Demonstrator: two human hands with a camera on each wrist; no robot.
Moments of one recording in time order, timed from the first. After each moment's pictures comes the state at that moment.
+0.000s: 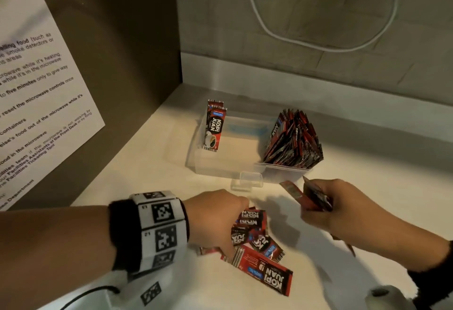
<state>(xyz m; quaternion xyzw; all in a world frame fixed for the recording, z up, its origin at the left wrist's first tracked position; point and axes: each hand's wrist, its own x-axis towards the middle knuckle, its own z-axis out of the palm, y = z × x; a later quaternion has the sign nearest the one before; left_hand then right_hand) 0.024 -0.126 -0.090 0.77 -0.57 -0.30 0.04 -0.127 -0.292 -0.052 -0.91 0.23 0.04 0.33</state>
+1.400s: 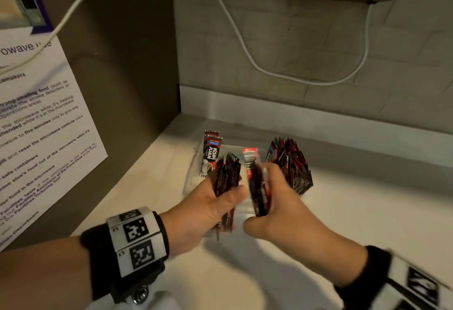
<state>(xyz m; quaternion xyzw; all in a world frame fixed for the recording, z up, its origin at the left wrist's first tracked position) 0.029 -0.120 -0.063 0.57 -0.29 -0.43 0.64 -0.082 -0.229 -0.024 -0.80 0.15 -0.08 0.57</state>
